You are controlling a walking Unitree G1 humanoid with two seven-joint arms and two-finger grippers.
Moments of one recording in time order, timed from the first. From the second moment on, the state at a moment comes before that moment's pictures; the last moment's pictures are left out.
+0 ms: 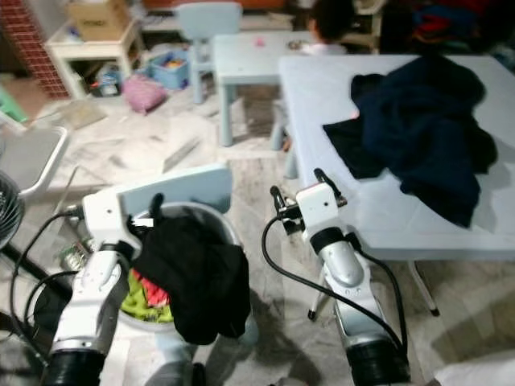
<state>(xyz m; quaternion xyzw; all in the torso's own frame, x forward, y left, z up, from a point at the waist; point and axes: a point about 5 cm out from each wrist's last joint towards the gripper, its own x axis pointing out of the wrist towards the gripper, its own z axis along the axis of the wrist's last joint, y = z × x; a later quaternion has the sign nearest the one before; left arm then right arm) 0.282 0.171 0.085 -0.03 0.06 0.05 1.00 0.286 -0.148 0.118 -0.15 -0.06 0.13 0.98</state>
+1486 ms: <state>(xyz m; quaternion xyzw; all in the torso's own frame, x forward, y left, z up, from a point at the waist) 0.312 0.201 0.026 -0.13 0.24 0.16 0.95 0.207 -0.178 0.151 -0.19 0.01 0.22 0.96</state>
